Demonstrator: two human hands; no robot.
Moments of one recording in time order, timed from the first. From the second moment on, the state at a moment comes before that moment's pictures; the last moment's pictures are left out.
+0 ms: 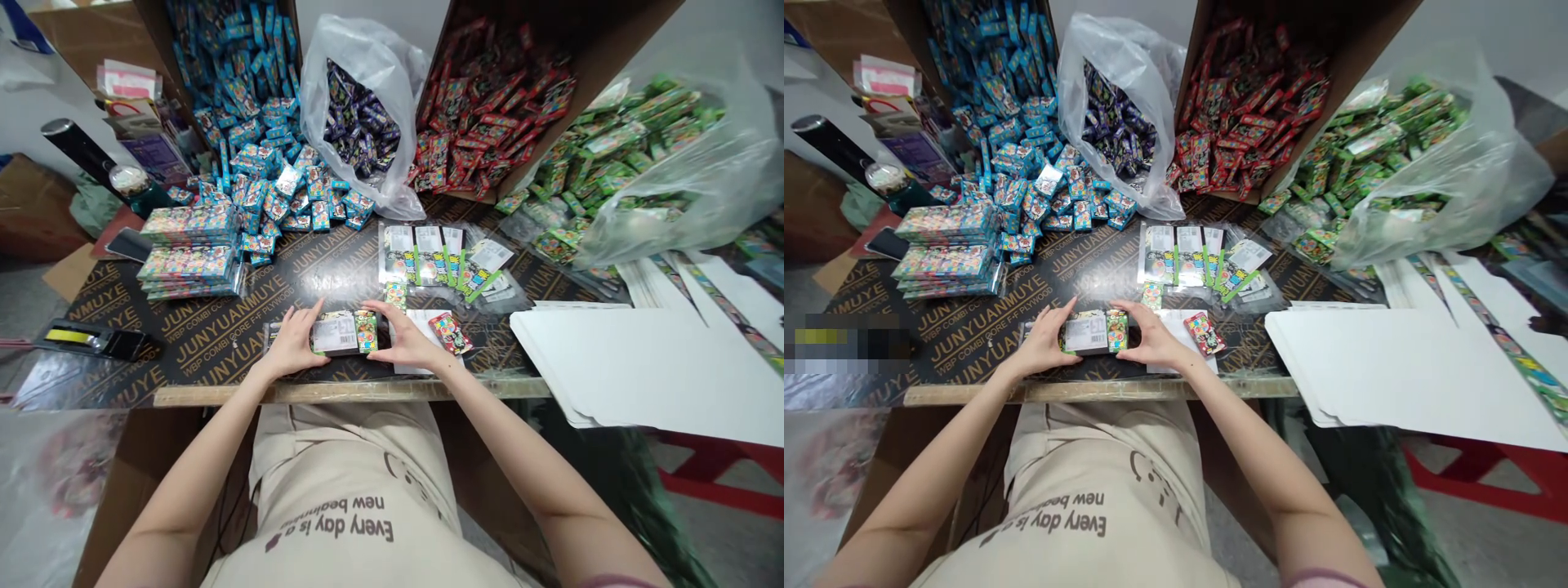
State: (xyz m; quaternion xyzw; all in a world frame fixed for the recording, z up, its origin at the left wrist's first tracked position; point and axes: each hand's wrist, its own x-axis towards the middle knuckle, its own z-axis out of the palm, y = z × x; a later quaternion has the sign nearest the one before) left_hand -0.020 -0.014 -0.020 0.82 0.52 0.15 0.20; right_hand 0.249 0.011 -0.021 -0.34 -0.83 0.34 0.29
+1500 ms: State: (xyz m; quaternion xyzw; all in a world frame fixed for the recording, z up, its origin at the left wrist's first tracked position) left_hand 0.018 0.005 0.069 0.54 0.54 0.49 0.42; right_hand 0.196 0.011 0.042 -0.44 -0.52 0.46 0.57
